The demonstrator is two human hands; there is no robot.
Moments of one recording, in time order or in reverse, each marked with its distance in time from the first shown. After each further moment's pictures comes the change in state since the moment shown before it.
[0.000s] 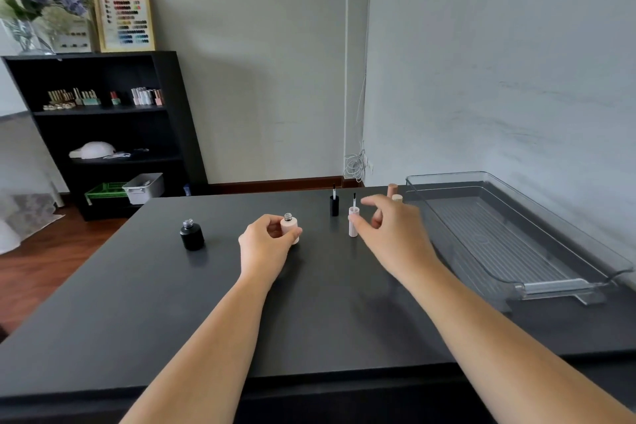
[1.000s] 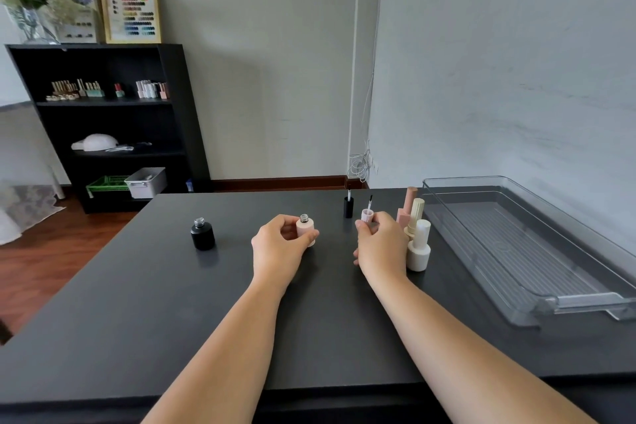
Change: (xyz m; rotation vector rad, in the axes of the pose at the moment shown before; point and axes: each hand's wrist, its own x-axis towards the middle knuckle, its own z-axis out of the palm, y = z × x) left_hand -0.001 -0.002 -0.003 -0.080 -0.035 0.005; right_hand 0.006 0.000 0.071 0.282 0.121 0.422
